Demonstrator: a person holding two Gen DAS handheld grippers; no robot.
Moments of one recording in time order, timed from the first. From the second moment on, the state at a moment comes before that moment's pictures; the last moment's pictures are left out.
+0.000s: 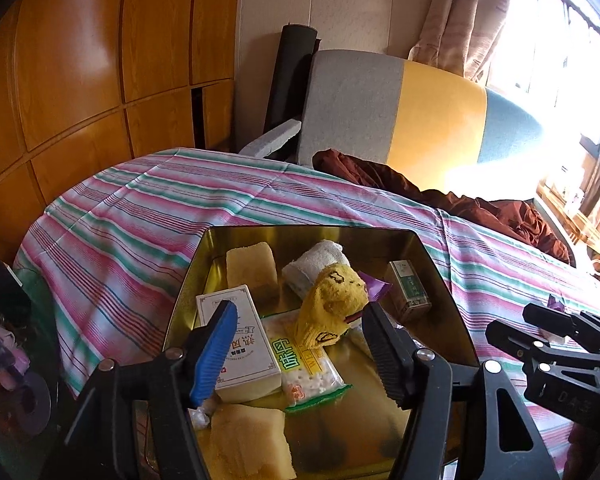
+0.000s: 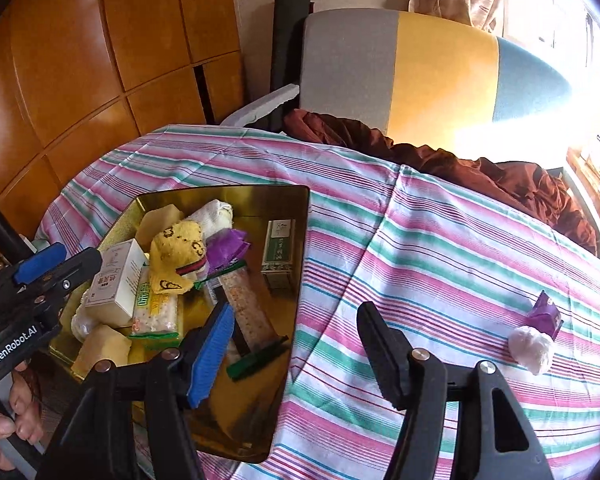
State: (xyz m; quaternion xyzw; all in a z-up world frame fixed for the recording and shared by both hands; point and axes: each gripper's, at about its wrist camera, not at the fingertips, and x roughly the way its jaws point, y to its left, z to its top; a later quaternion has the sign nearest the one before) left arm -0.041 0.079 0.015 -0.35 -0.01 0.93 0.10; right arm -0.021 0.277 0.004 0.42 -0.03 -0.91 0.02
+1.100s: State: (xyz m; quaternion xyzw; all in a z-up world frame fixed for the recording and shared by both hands) left arm -0.012 0.188 0.010 -0.36 0.08 0.91 0.21; right arm 0.042 0.577 -0.035 0.41 -0.25 -0.83 -0.29
